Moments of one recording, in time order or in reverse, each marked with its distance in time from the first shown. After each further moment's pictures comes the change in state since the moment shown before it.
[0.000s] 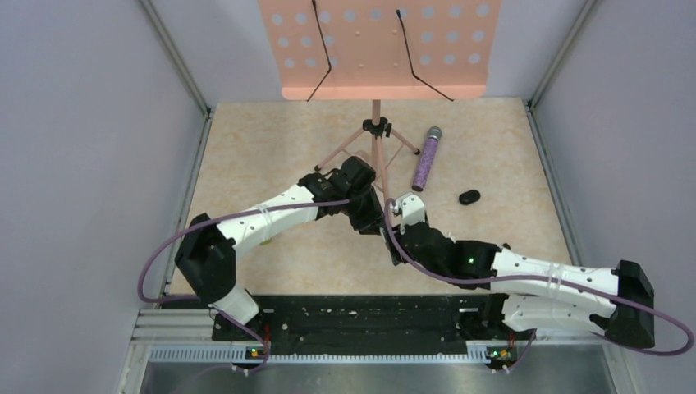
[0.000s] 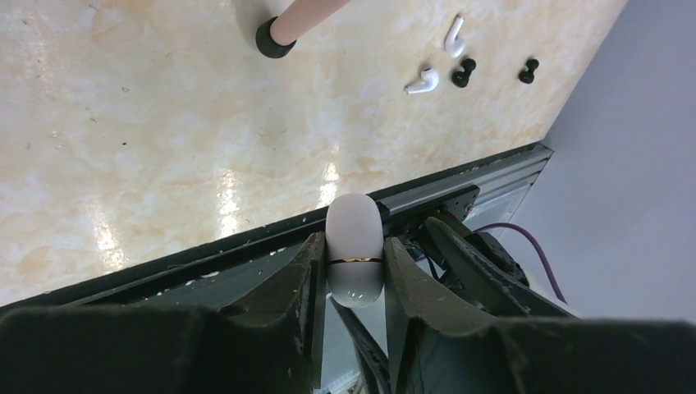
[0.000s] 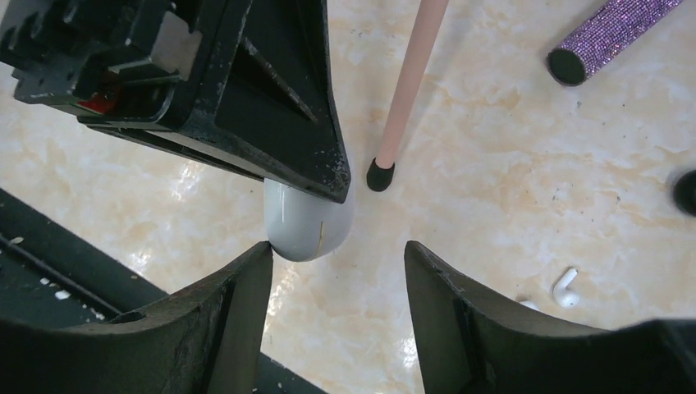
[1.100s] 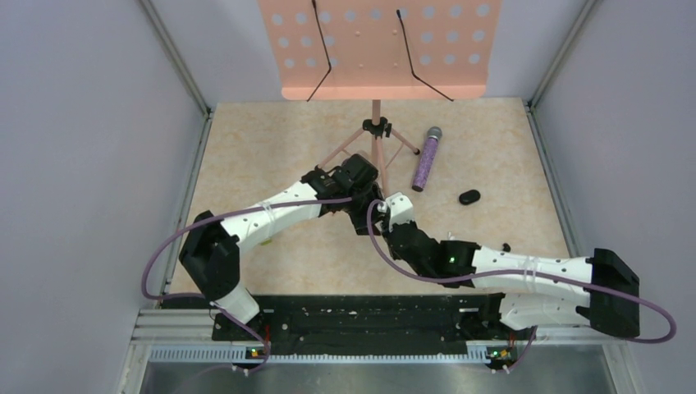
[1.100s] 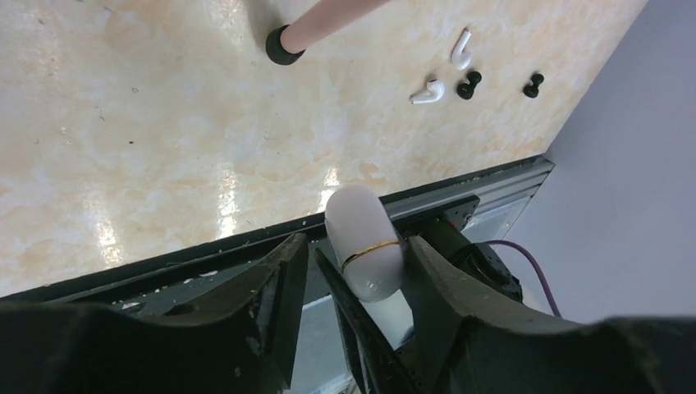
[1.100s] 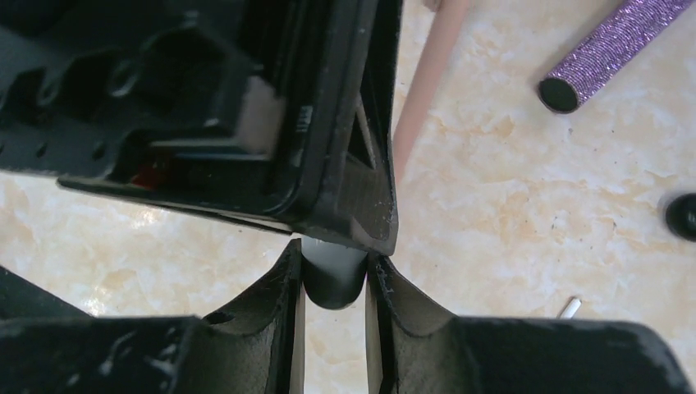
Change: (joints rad) left arm 0.004 0.032 0.050 -0.053 -0.045 -0.022; right arm 0.016 0.171 -0.002 0.169 0.095 -0.034
